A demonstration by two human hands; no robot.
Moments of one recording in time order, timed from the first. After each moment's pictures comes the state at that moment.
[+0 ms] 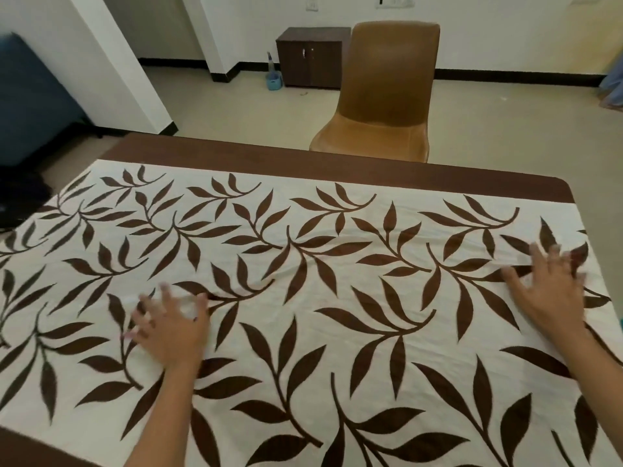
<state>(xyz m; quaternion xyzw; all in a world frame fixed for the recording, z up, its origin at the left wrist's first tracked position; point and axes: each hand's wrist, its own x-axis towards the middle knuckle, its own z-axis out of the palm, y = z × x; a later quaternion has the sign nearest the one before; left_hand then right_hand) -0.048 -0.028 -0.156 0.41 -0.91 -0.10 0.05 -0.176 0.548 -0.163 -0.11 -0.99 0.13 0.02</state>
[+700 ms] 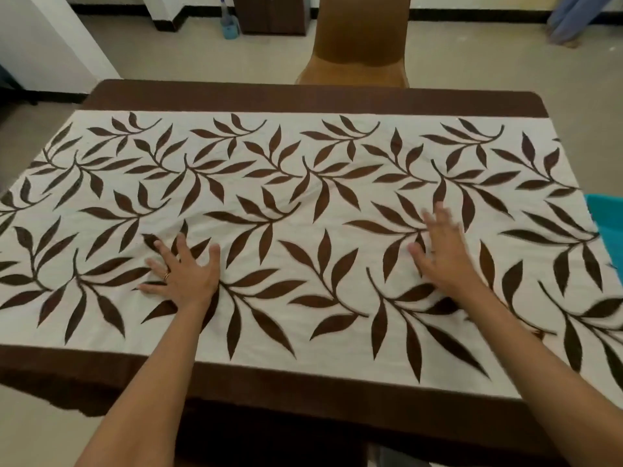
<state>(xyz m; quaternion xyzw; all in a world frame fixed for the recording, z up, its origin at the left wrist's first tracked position) 0.006 -0.108 -0.152 0.32 -0.93 -0.16 -0.04 -0.004 0.335 -0.142 0.03 -0.97 0.24 -0.02</state>
